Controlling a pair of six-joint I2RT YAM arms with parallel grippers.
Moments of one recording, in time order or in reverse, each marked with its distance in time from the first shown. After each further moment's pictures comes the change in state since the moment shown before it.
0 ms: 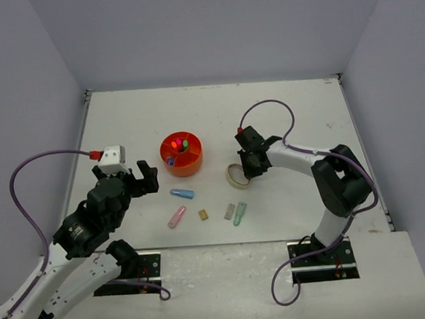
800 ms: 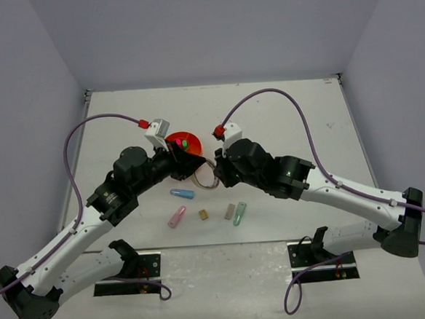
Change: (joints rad) left arm 0.010 0.353 0.053 0.487 0.724 -0.217; right arm 0.481 -0.487 0.150 -0.040 0.188 0.021
